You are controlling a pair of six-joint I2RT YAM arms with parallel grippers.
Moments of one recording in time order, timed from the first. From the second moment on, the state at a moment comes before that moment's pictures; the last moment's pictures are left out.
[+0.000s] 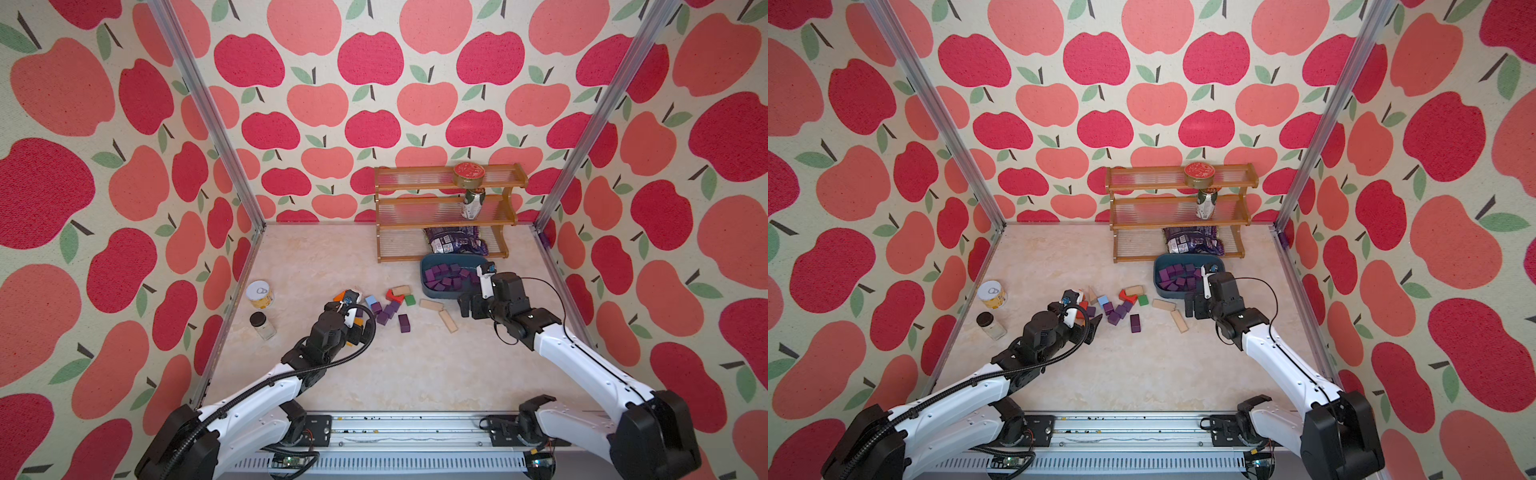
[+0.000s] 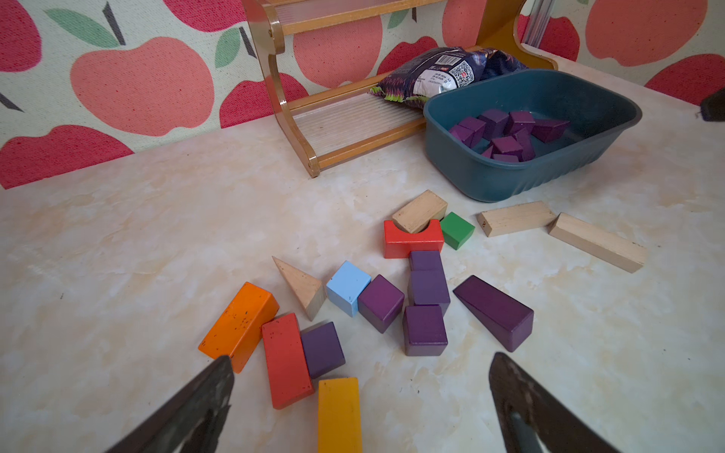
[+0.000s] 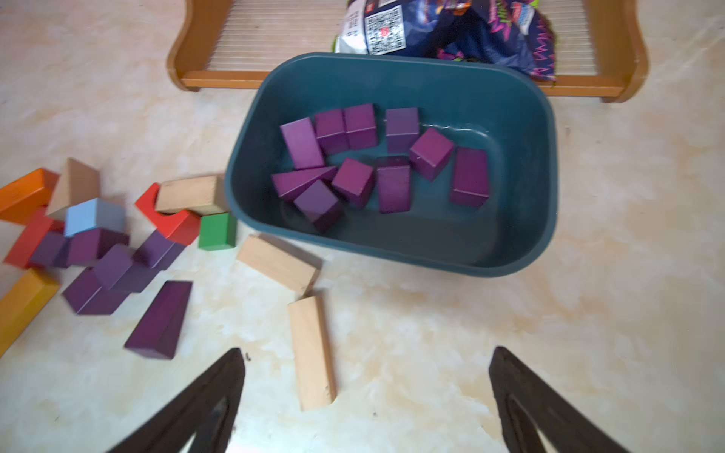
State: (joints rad) left arm -0.65 0.95 0.34 0.21 -0.19 -0.03; right arm 0.48 1.11 0.70 -0.33 0.02 0.20
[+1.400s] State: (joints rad) left arm -0.64 0.86 0.30 0.20 -0.23 -0.04; right arm 1.07 1.61 0.80 -0.03 0.28 0.44
